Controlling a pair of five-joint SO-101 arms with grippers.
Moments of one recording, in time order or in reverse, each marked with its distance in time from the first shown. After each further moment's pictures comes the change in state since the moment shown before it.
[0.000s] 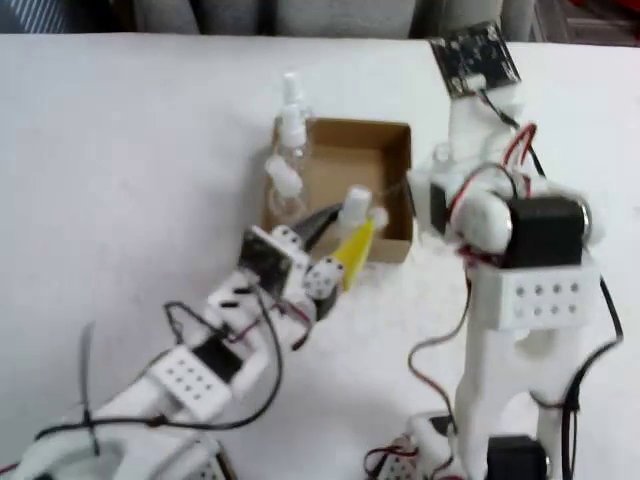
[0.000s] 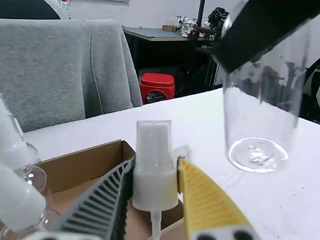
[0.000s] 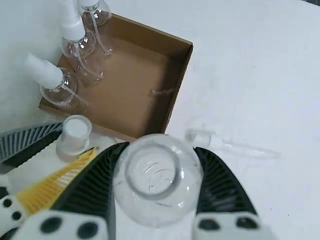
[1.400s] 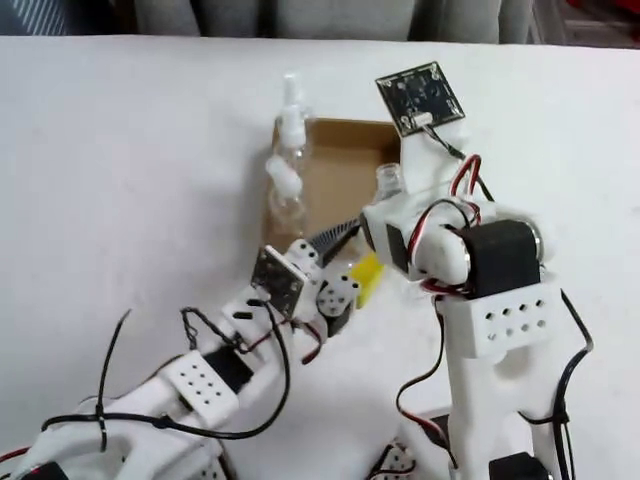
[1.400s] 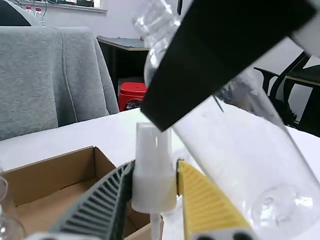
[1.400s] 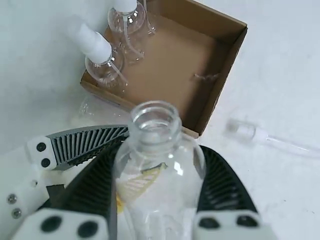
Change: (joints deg) left arm 5.5 -0.2 2.5 -5.3 0.1; right arm -11.3 -5.1 11.5 -3.1 -6.1
